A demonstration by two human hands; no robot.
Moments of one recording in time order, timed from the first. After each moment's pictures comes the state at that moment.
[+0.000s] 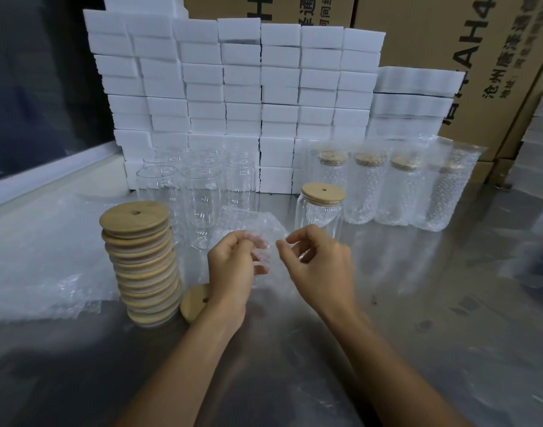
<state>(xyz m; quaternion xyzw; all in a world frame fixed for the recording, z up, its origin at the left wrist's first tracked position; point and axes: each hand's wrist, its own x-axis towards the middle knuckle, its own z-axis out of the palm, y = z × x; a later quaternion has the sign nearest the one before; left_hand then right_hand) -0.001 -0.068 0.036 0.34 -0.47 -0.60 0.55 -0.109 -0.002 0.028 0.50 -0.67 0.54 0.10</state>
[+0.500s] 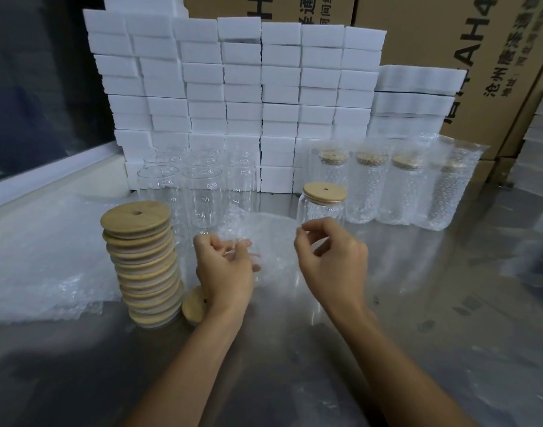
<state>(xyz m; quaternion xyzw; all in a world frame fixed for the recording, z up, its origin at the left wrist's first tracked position) 0.000 -0.073 0.023 0.41 -0.49 -0.46 0.61 -0.106 0.002 0.039 0.45 -0.66 0.58 0.18</state>
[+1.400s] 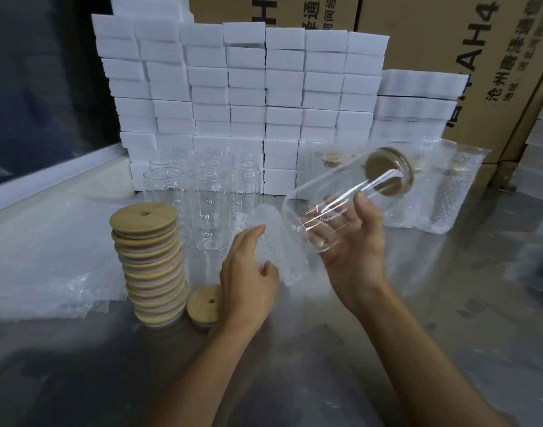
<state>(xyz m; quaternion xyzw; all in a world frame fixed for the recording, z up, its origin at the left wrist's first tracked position) 0.005 -0.057 0.022 0.37 -0.74 -0.25 0.50 -0.113 0.014 0.078 0.32 -0.33 0.80 -0.37</state>
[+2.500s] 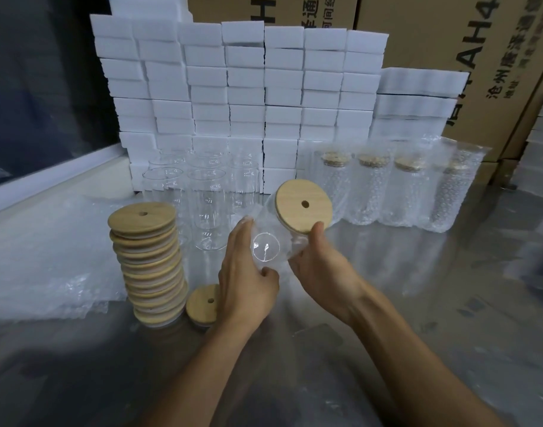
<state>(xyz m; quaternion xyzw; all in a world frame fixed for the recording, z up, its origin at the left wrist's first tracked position) 0.003 -0.061 0.014 0.40 -0.74 -0.27 0.48 -0.103 0.005 0.059 0.47 -0.50 0.60 -0.42</state>
